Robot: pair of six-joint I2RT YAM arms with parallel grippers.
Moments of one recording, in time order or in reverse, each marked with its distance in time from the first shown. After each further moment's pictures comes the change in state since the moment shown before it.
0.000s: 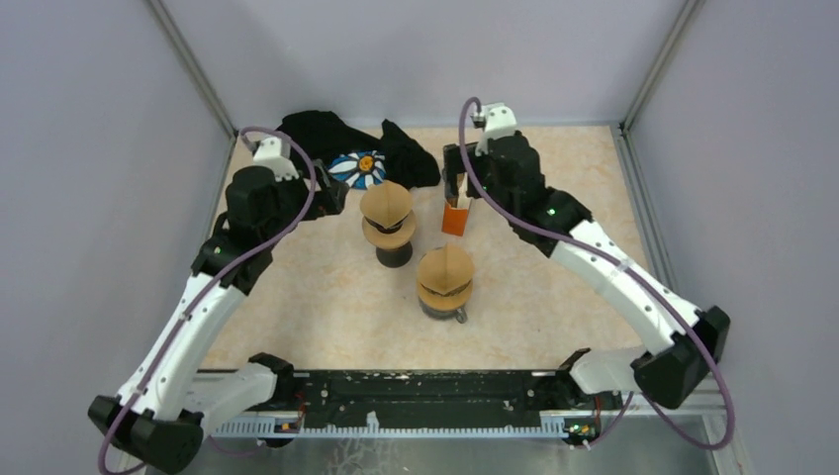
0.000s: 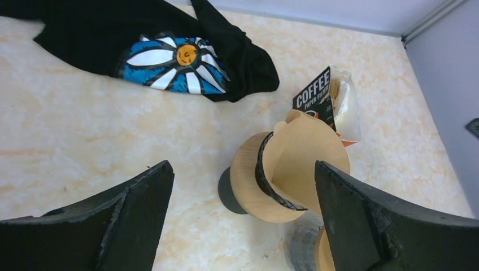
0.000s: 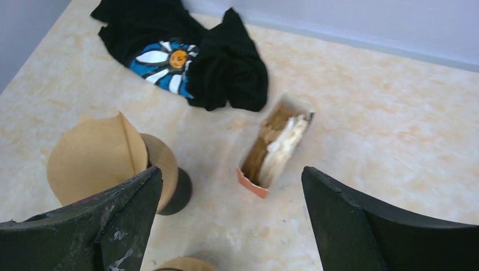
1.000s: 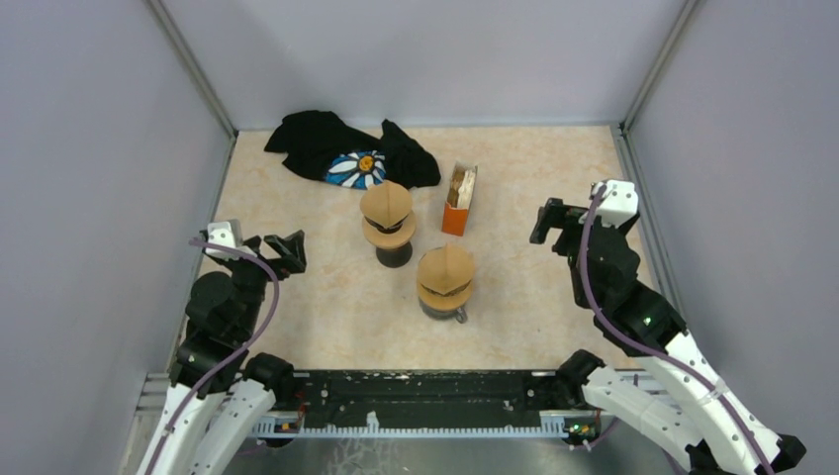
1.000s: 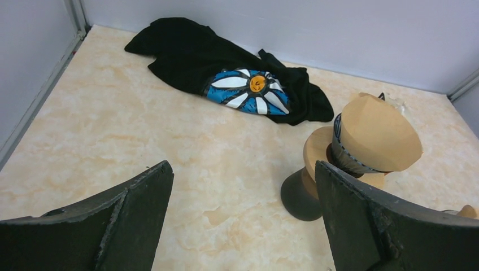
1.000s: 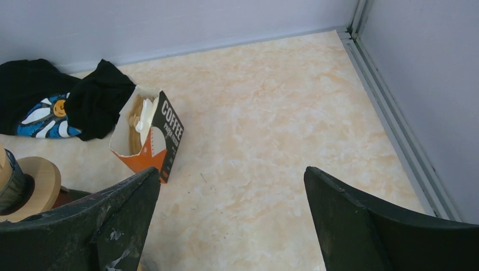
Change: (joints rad) left arm 0.000 -0.700 -0.468 0.065 -0.248 0.125; right arm -0.009 -0.716 -0.438 -0.135 0.491 0.071
